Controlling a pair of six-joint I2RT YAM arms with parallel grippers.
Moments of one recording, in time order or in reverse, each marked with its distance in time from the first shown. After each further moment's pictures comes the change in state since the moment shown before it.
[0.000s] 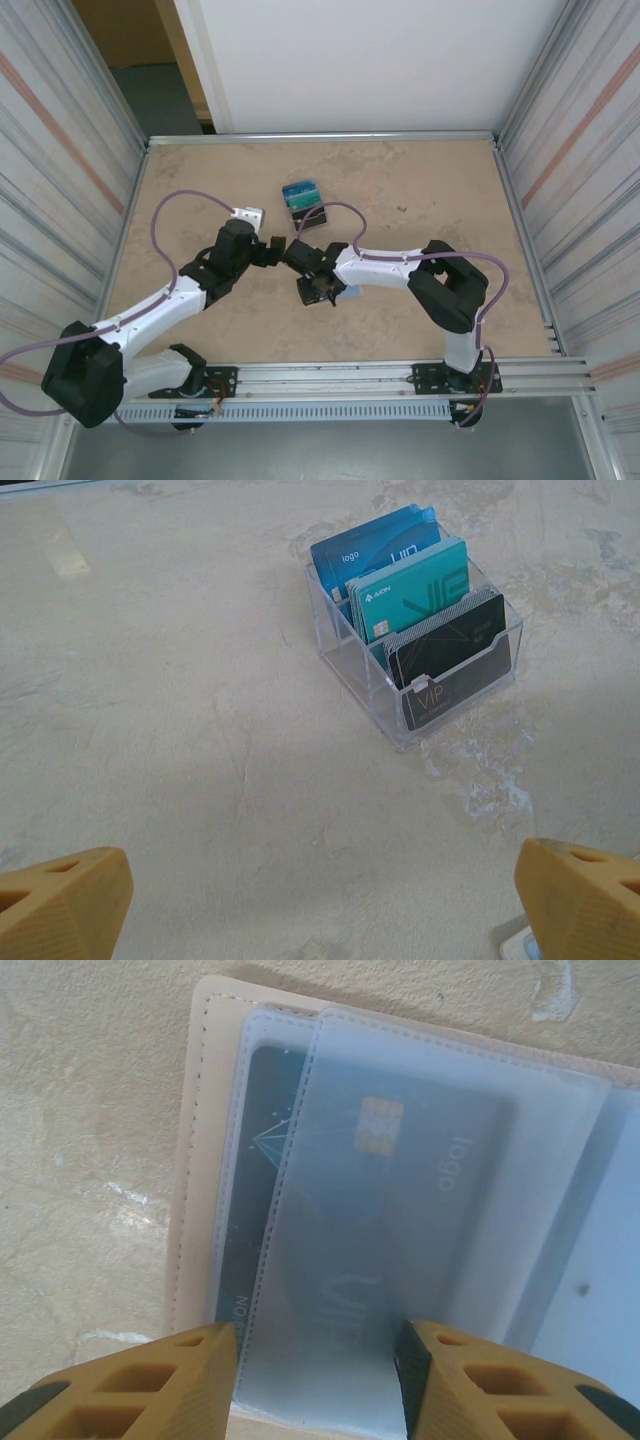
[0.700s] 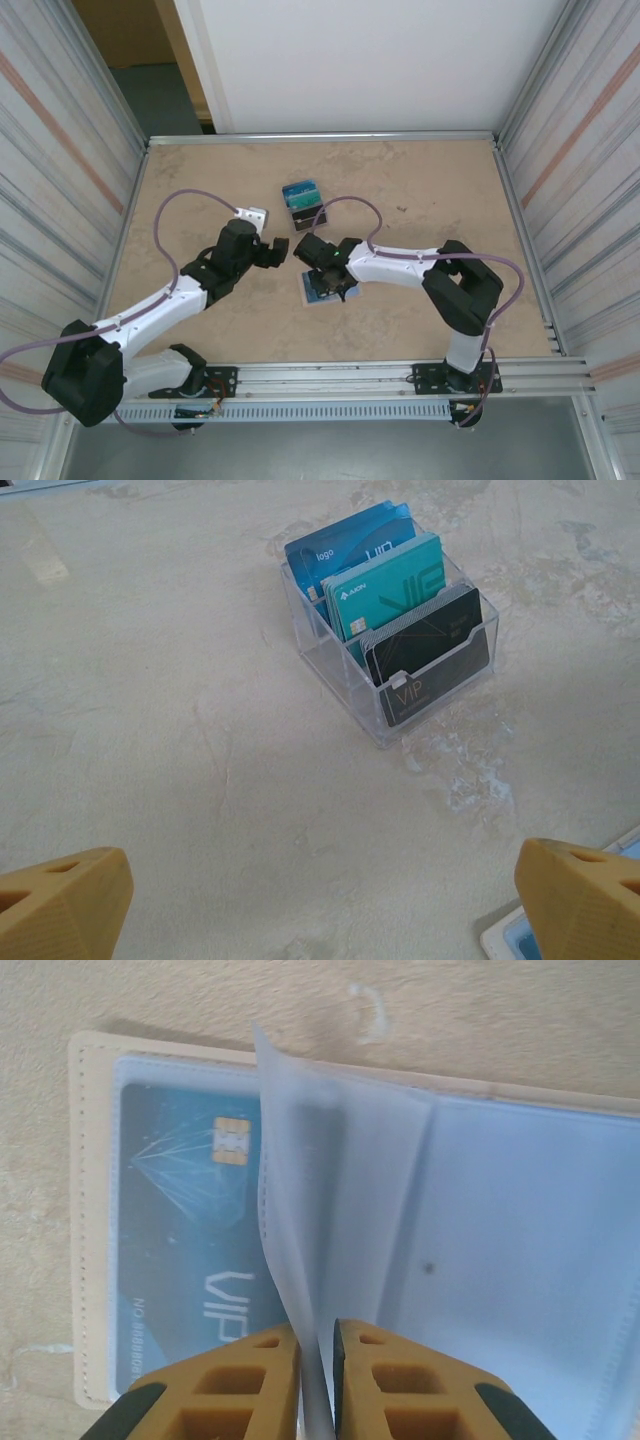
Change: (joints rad) left arm -0.015 0.004 0.006 -0.003 0.019 0.020; right arm -0.062 -0.087 -0.069 0.002 0.036 0.030
